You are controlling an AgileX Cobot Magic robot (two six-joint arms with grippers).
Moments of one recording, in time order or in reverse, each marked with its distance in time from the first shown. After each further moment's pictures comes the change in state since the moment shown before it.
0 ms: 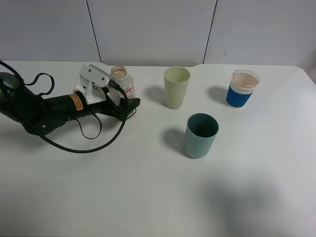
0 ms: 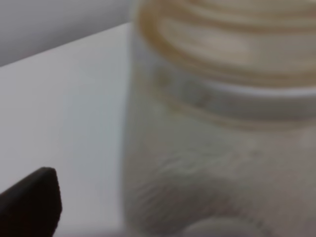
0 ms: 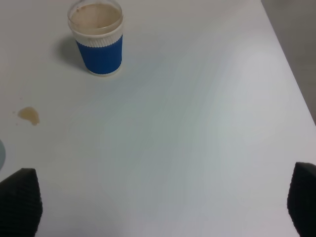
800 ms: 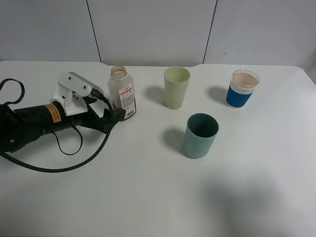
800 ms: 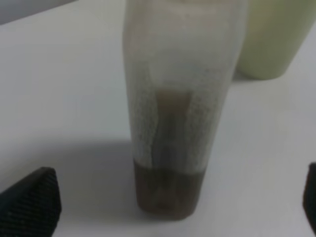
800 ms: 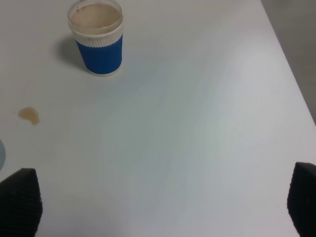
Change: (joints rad) left arm 0.000 -0.186 0.240 -0.092 0.045 0.046; right arm 0.000 0.000 0.000 0.000 0.000 0.000
